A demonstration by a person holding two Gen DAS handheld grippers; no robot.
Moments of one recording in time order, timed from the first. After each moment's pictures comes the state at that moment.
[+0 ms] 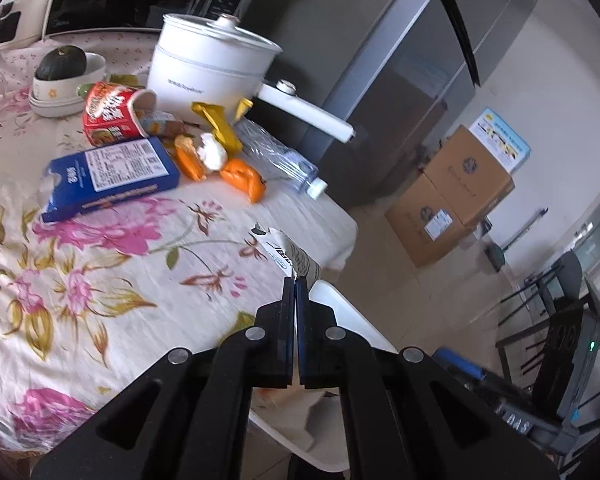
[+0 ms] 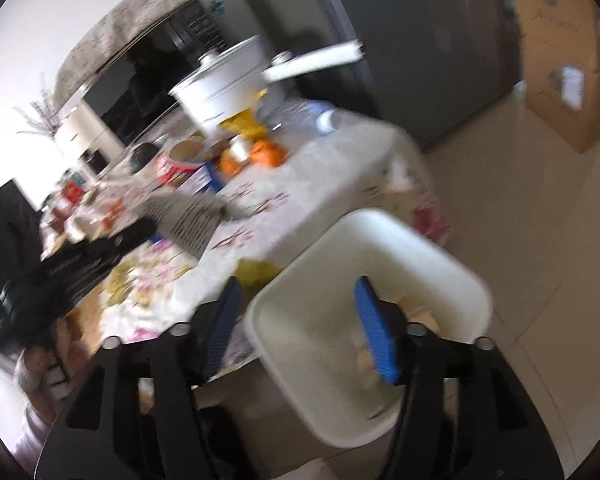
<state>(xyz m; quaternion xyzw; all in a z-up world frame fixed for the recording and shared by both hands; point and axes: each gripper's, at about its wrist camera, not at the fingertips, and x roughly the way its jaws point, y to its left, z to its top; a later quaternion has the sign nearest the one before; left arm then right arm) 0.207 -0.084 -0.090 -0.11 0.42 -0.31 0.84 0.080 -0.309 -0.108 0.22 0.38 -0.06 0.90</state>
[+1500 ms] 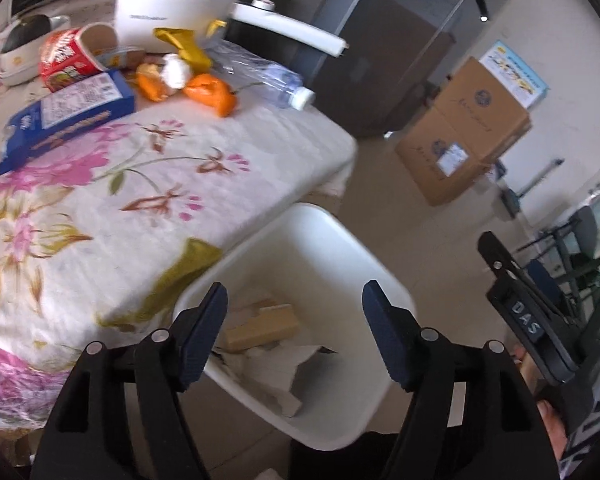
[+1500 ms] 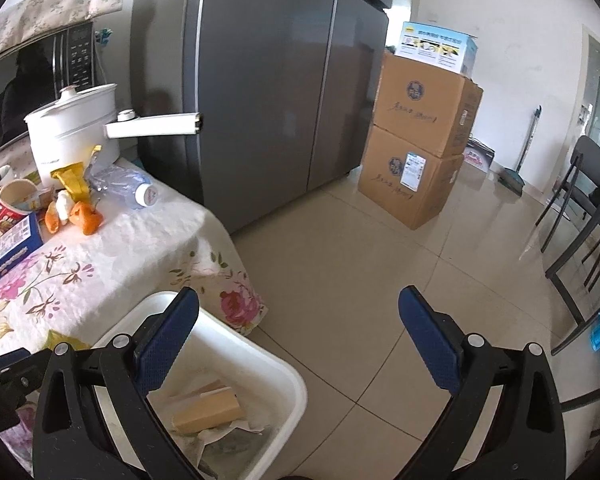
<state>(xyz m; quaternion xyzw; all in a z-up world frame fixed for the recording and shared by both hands) 0.185 -0.141 -0.138 -0.05 0.50 -0.30 0.81 0.092 -0.327 -0.107 0.05 0.32 -0.33 0.89</state>
